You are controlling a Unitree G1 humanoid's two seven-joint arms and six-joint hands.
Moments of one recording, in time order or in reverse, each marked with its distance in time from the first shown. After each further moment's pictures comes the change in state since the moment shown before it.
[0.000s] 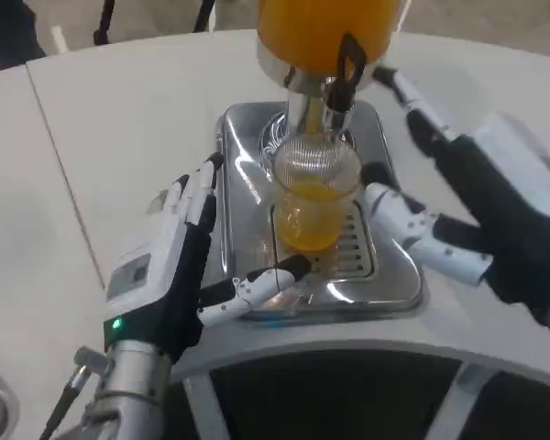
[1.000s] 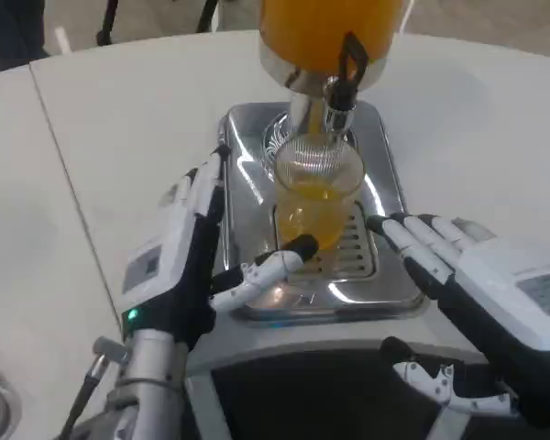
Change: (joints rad) left arm -0.085 -0.051 -0.001 0.137 -0.054 -0.052 0.055; right arm 0.365 -0.153 -0.131 0.064 -0.157 -0.458 0.022
